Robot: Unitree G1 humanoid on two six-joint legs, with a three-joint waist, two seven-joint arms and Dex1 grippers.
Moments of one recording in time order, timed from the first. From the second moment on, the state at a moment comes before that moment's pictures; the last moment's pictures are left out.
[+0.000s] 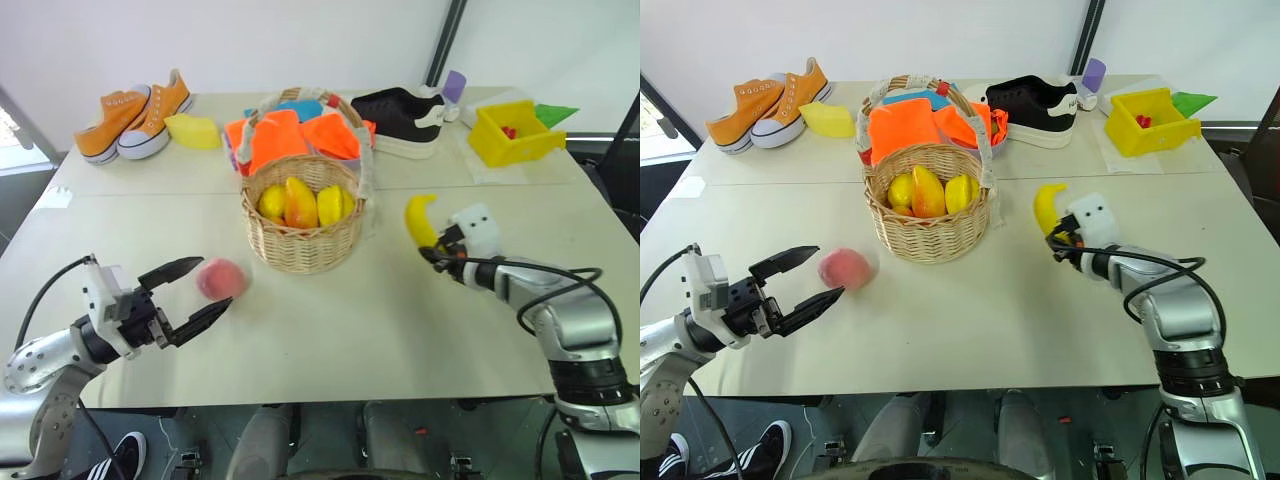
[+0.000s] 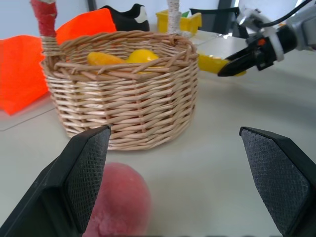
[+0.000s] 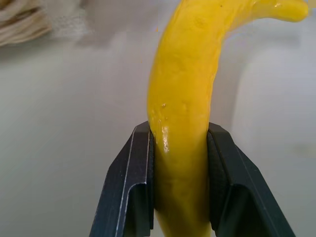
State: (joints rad) left arm 0.22 0.63 0.38 -0.38 -0.67 0.20 -0.96; right arm -0.30 -0.62 -0.15 -0.21 0.32 0.83 0.47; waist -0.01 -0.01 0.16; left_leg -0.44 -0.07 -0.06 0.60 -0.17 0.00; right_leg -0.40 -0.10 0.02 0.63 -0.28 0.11
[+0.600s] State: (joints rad) left arm 0.16 0.61 0.38 -0.25 -0.64 0.12 -0.97; right arm -0.09 -0.61 -0.09 -0.60 0.48 0.45 0.83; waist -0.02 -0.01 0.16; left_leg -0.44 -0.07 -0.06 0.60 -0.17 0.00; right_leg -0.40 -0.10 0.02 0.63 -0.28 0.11
